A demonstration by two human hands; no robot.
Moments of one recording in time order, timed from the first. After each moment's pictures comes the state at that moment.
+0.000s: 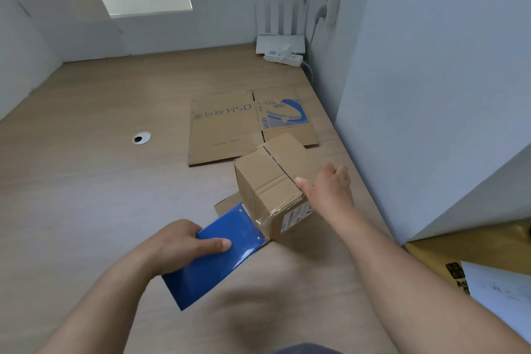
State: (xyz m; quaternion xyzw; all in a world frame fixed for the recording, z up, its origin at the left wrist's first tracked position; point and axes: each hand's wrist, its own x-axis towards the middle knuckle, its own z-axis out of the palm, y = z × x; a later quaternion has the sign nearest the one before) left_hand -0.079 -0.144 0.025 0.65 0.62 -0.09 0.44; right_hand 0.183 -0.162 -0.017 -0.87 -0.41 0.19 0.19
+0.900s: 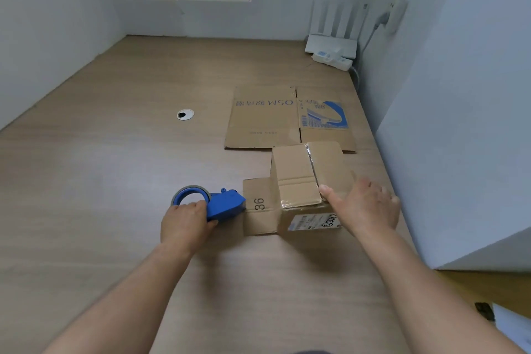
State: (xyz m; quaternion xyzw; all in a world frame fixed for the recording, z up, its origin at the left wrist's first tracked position) left_hand -0.114 -0.133 -0.062 0.75 0.65 -0.13 -0.04; right_hand 0.173 -0.179 -0.012 -0.88 -0.47 0.05 0.06
